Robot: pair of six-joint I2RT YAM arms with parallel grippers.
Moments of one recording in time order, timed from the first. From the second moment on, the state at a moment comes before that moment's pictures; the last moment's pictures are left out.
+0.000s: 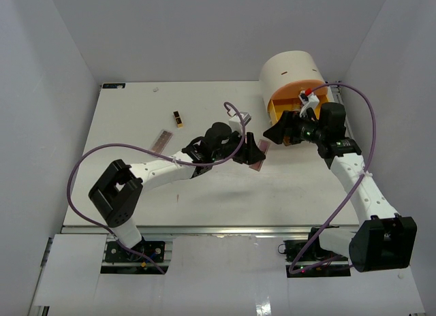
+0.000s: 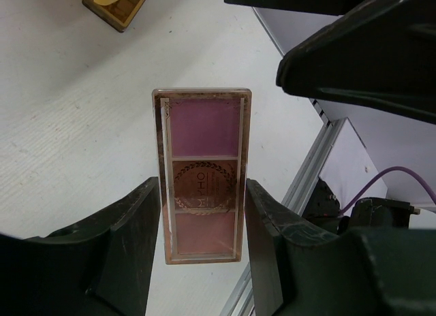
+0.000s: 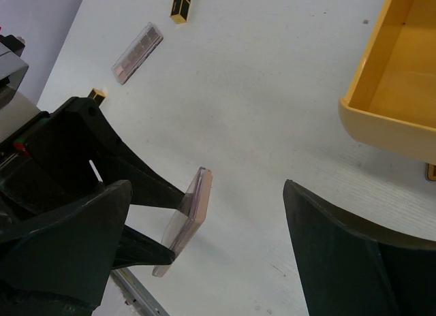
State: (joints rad) left arm -0.86 1.68 1.11 0.23 0.26 -0.57; right arm 0.14 1.18 0.97 -0.25 -0.64 0.26
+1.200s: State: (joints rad) left arm -0.89 1.75 1.26 0.21 0.23 -0.50; right arm 0.12 1.17 0.92 -0.19 -0.69 0.24
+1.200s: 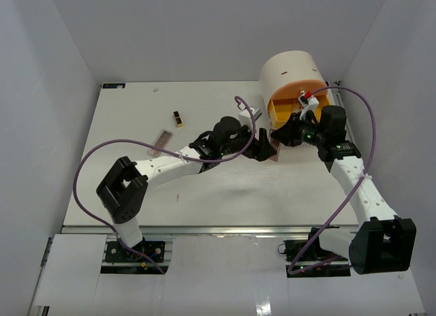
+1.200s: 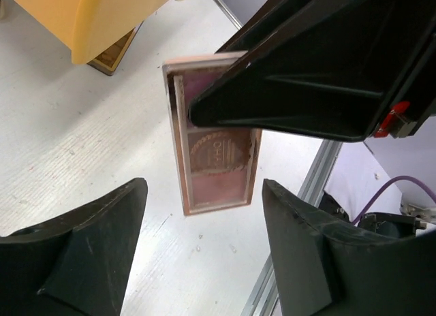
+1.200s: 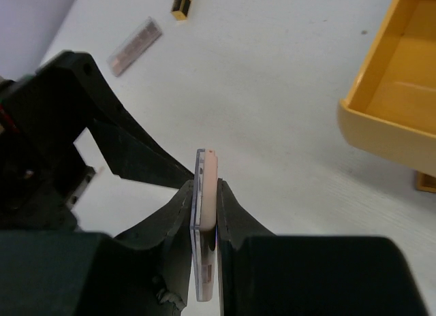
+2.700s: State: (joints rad) left arm -0.74 1.05 0.86 -0.20 -0.28 -0.03; right arm 0.35 1.38 1.11 0.03 0.16 -0.62
